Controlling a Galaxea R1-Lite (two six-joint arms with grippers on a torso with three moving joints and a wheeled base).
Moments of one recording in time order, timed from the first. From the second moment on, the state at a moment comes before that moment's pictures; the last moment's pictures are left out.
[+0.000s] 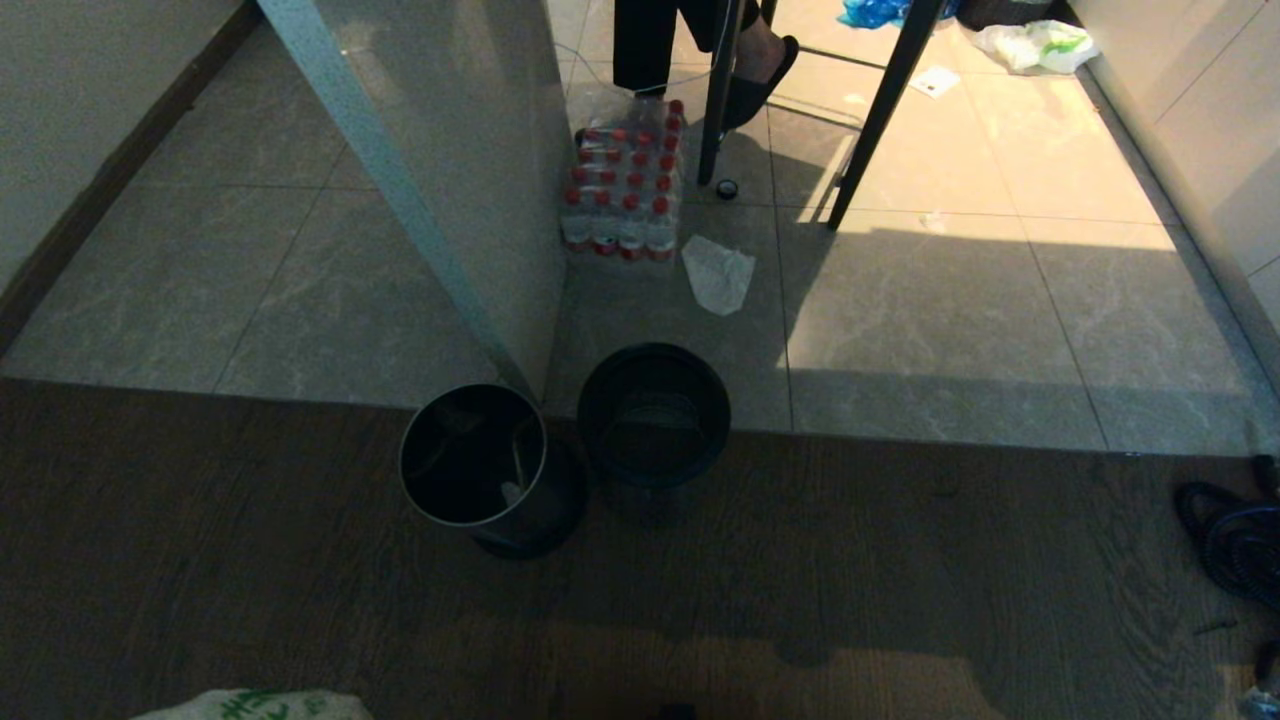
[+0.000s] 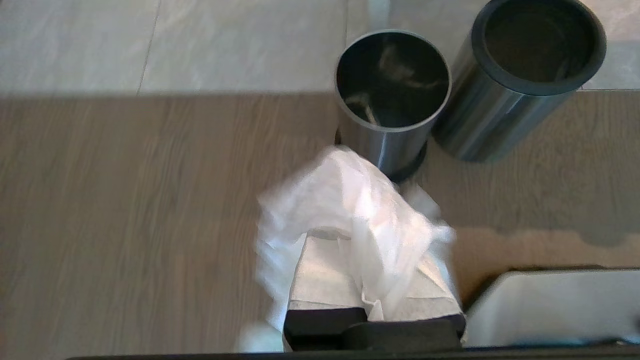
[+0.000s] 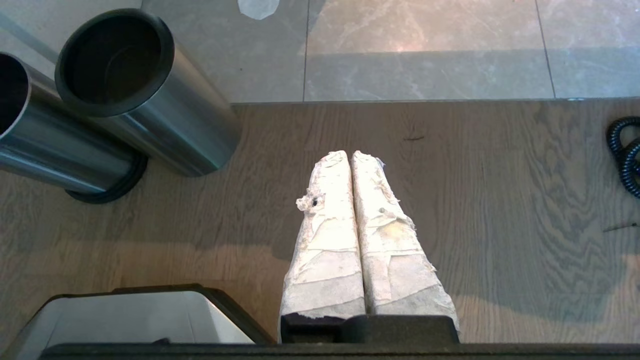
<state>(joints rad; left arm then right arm) -0.01 0.02 -0.27 0.27 0.04 0.08 0.00 0.00 0.00 -0.01 -0.01 0.06</state>
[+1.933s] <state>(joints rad) 0.00 0.00 0.00 0.00 0.00 -0.02 0.00 0.00 0.00 -0.01 -0.01 0.06</state>
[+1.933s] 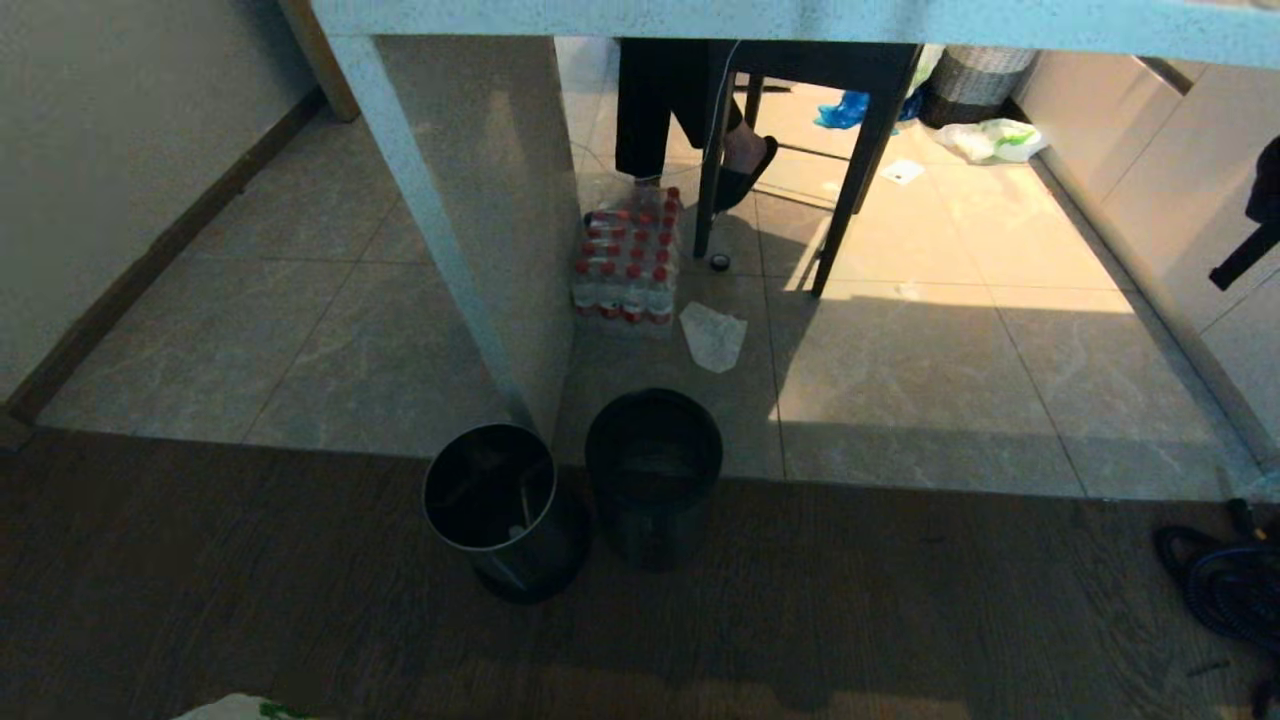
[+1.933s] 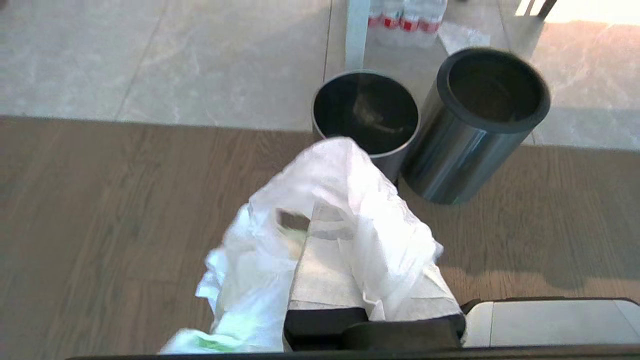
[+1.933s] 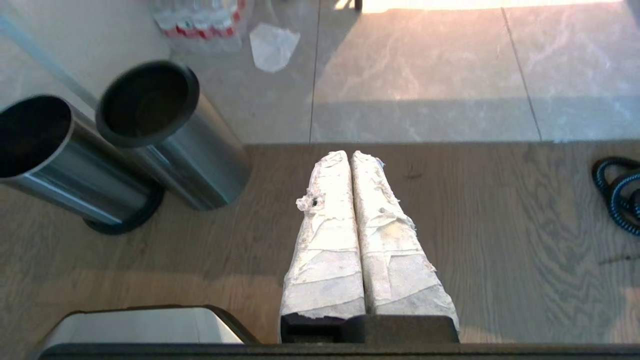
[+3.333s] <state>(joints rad) 0.00 0.00 0.00 0.01 0.01 -0.02 0.00 0.00 0.00 -0.01 -0.01 0.06</state>
